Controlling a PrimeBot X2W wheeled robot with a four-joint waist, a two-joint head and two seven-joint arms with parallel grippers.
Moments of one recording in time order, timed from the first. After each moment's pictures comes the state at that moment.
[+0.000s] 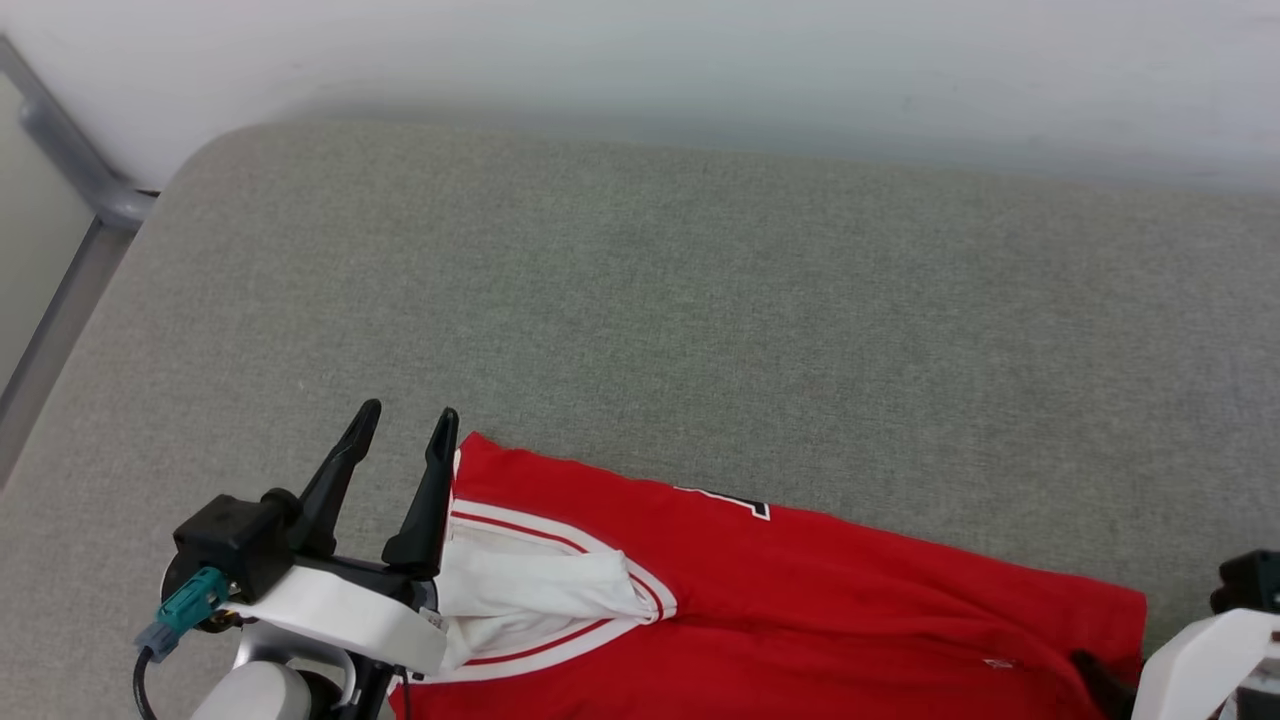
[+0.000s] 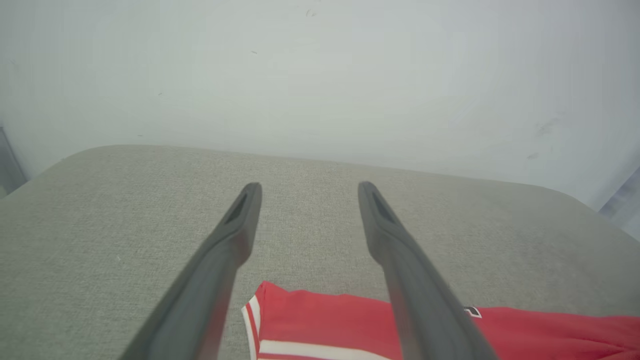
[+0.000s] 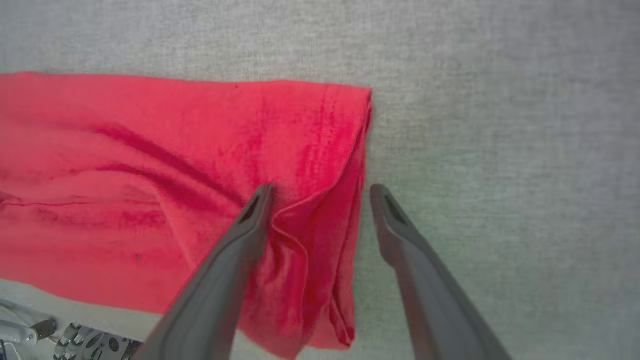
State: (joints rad) left arm -0.14 0.45 -0.41 -0.03 -0.66 0.09 -0.26; right arm 0.07 -0.07 -0.29 -0.09 0.29 0.13 0.86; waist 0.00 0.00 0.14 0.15
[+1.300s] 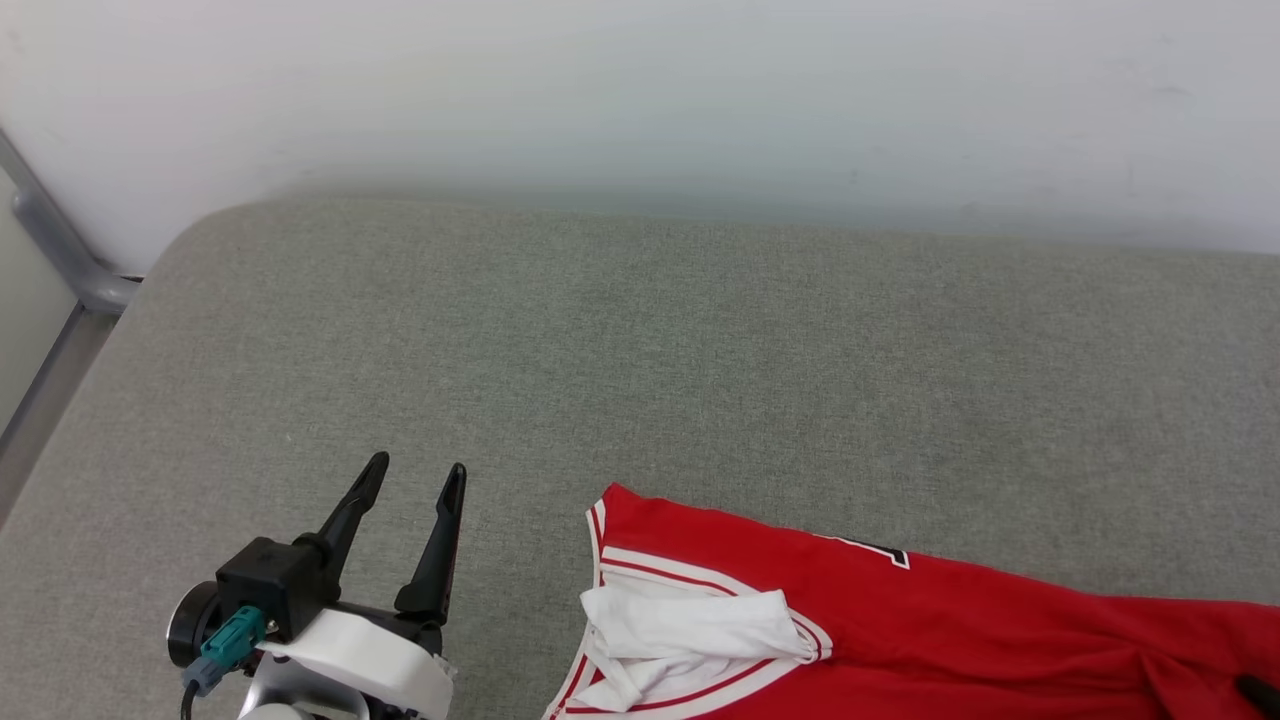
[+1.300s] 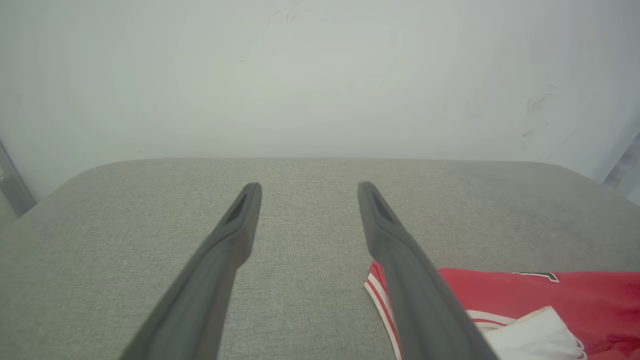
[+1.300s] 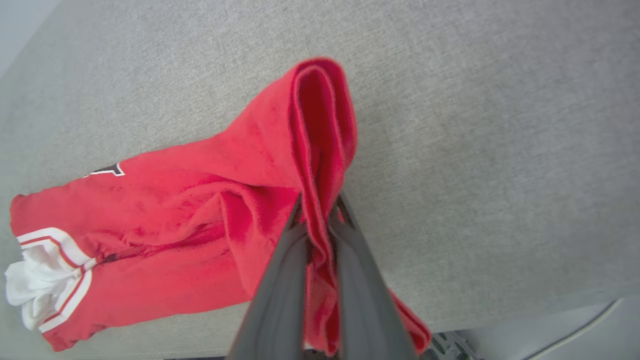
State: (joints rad) left arm -0.08 0.42 -0.38 0.01 -0.54 0.09 -0.24; right arm 0.04 -0.07 -0.60 -0.06 0.39 0.13 0.97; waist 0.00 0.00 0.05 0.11
